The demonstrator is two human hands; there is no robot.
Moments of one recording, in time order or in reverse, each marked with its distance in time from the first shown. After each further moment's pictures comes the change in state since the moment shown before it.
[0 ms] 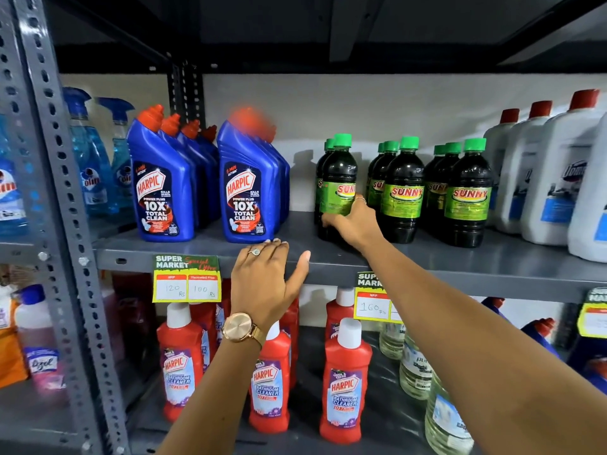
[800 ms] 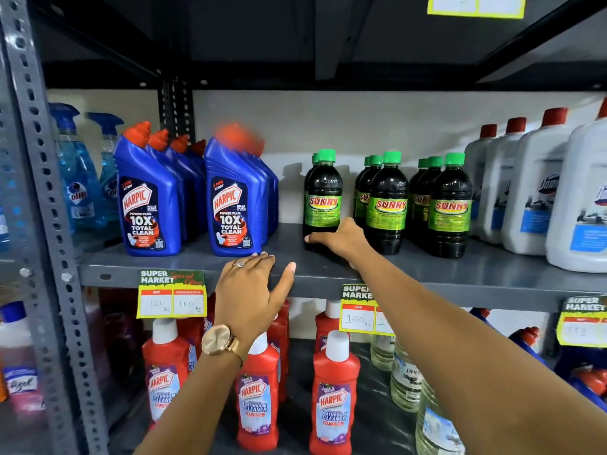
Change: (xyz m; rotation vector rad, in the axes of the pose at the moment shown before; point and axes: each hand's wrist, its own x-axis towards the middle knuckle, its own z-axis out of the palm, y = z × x) left_hand 0.003 -0.001 -0.005 -0.058 -0.023 -0.017; right_hand 0.000 0.001 -0.006 0.041 -0.115 0.106
